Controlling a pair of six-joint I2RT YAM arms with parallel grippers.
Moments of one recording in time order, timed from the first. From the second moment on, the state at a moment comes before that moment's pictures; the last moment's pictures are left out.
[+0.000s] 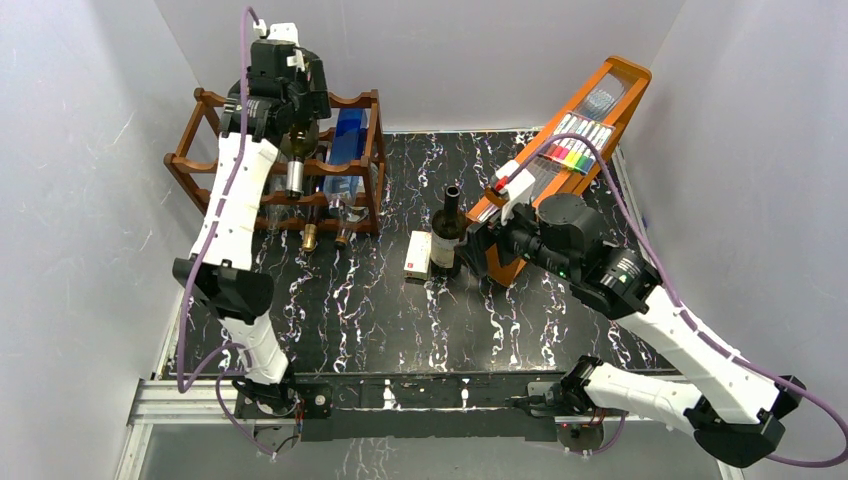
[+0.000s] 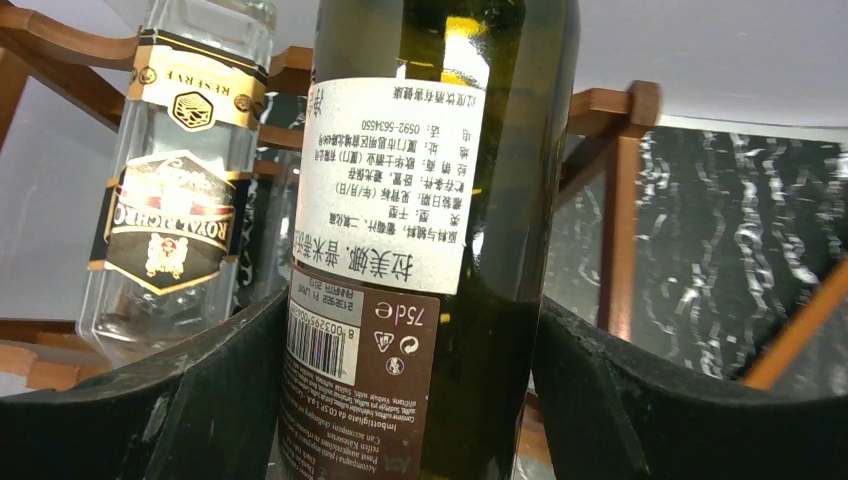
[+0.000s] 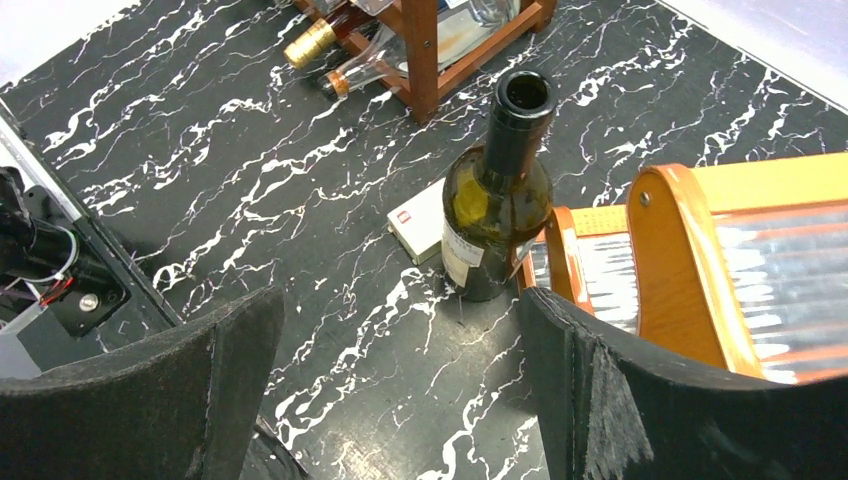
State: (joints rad) left arm -0.22 1.85 2.26 -0.92 -0.31 -0.14; right arm 0.86 0.92 1.18 -0.59 0.02 0.07
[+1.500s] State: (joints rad) left arm -0.22 1.41 1.66 -0.81 0.37 -0.66; right arm 1.28 1.53 1.26 0.19 -0.04 -1.64
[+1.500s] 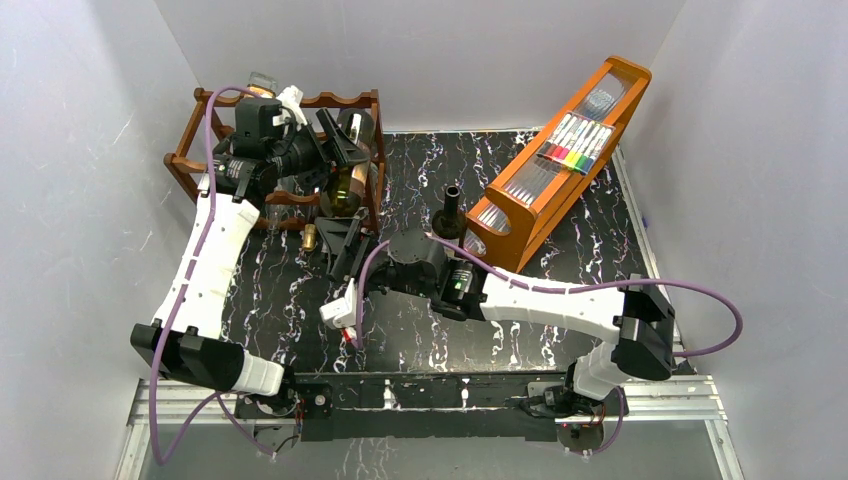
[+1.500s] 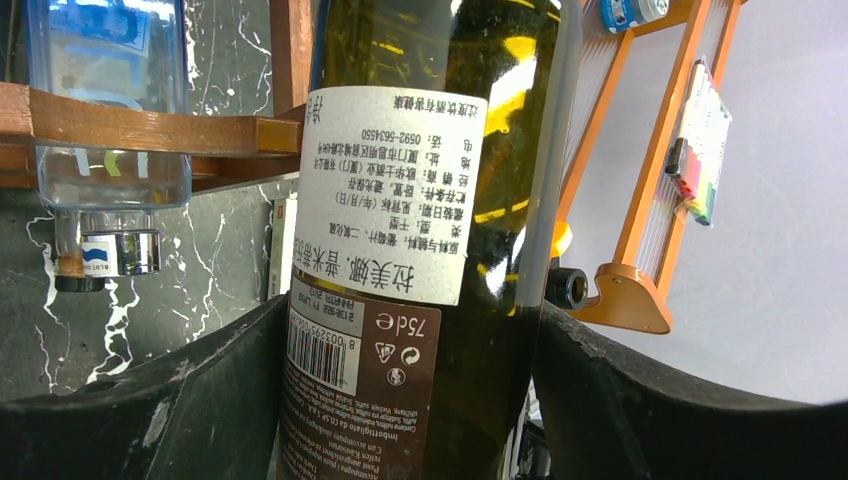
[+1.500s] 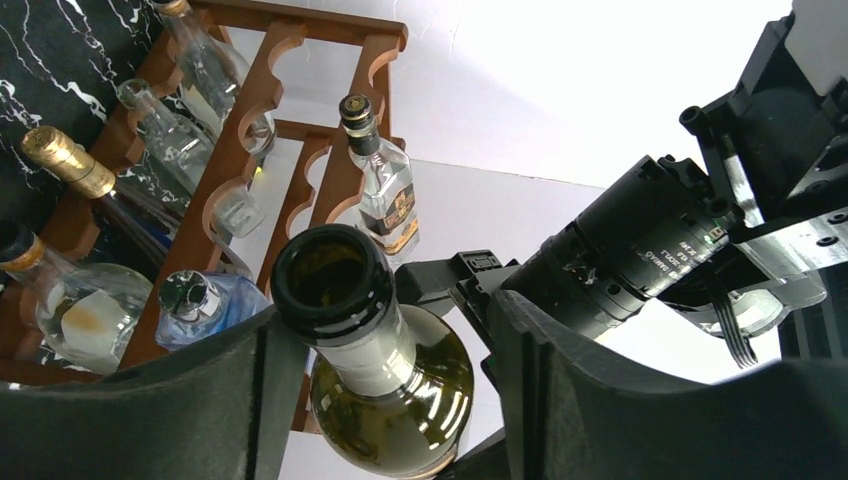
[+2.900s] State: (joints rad) left arm -0.22 1.34 1.58 -0.74 0.40 -0.66; right arm 1.28 1.55 1.29 0.28 -0.04 -1.45
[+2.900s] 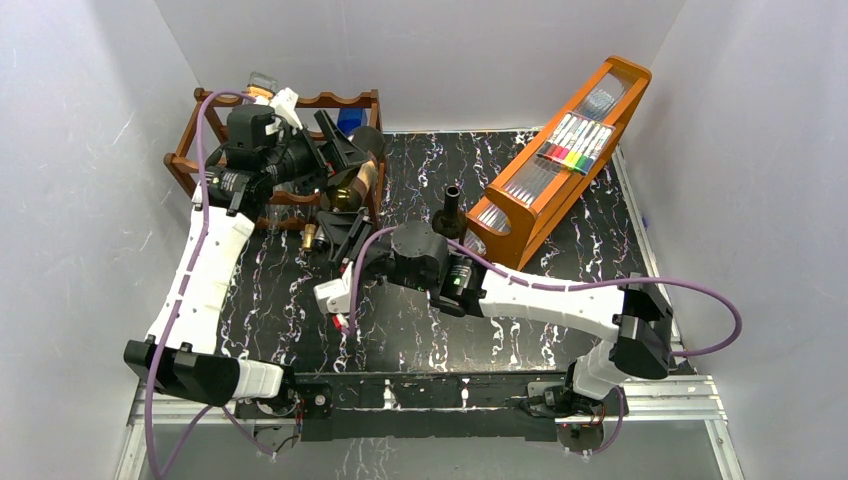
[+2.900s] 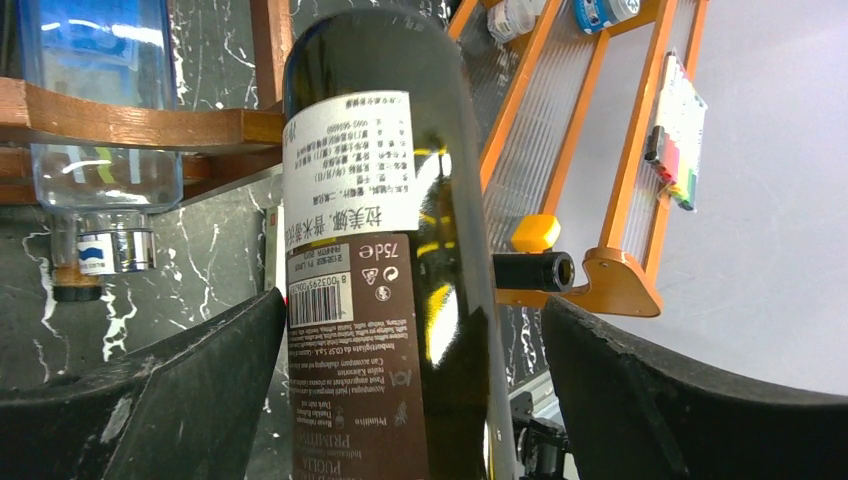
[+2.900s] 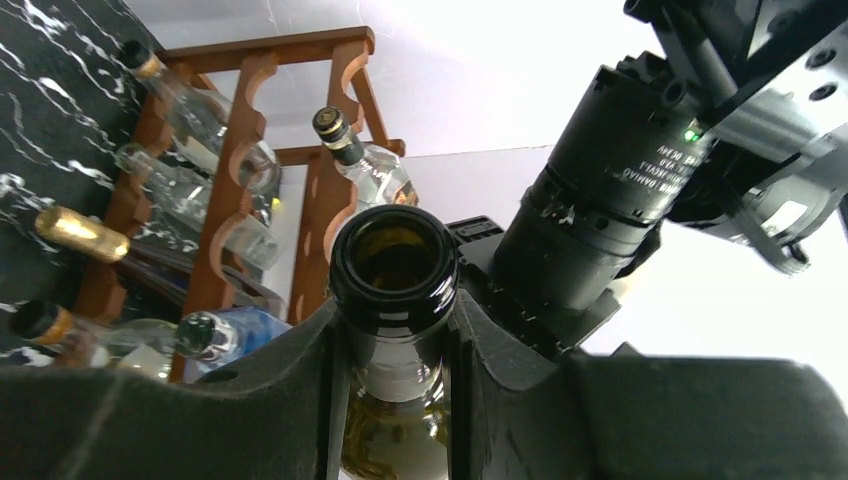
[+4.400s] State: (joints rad) left arm -0.22 1.07 1.45 -0.69 0.09 -0.46; right arm 1.26 1.11 1.21 -0.24 0.14 -0.17
